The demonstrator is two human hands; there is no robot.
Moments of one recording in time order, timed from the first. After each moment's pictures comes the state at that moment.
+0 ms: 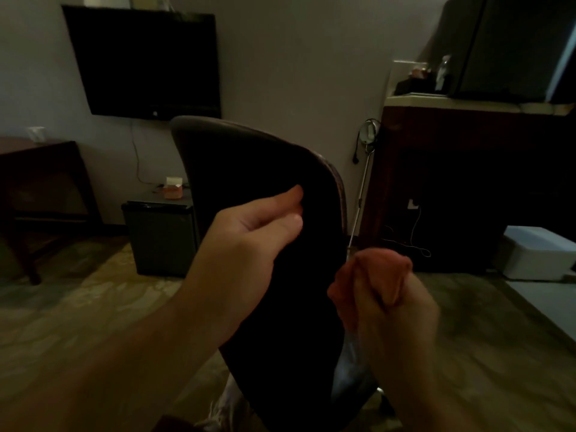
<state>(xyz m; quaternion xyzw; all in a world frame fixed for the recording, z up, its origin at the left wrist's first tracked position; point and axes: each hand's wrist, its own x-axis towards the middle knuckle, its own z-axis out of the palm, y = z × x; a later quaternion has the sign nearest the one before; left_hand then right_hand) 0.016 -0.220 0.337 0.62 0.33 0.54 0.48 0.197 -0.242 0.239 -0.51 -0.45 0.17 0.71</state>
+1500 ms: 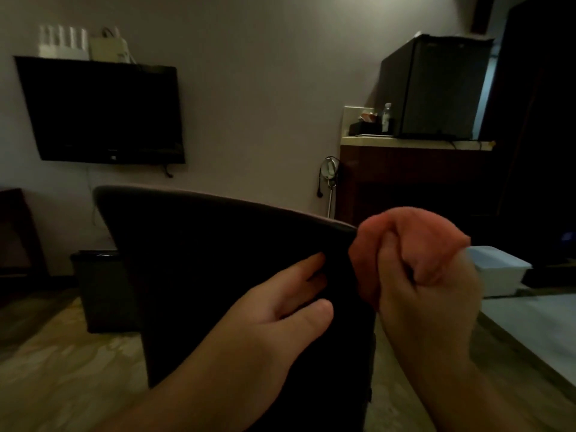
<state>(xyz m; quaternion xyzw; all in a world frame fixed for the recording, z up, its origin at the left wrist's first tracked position) 0.066 -0.246 0.367 0.68 0.25 0.34 0.61 0.261 -0.249 0.343 -0.50 -0.47 -0.16 0.71</state>
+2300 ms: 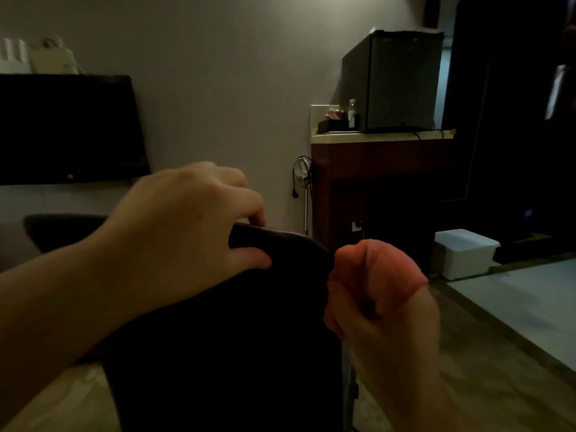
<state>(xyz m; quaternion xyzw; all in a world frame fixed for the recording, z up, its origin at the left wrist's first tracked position) 0.077 -0.174 0.459 0.91 0.25 0.25 -0.23 0.281 -0.257 0.320 -0.45 -0.55 0.02 0.70</state>
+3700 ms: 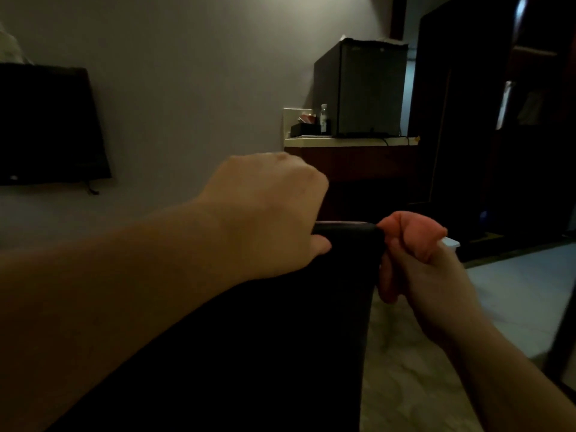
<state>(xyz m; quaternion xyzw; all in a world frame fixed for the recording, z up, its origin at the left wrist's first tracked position) 0.187 -0.176 0.489 0.94 0.24 0.14 -0.21 0.406 -0.261 0.350 -0.58 -0.50 0.07 0.63</state>
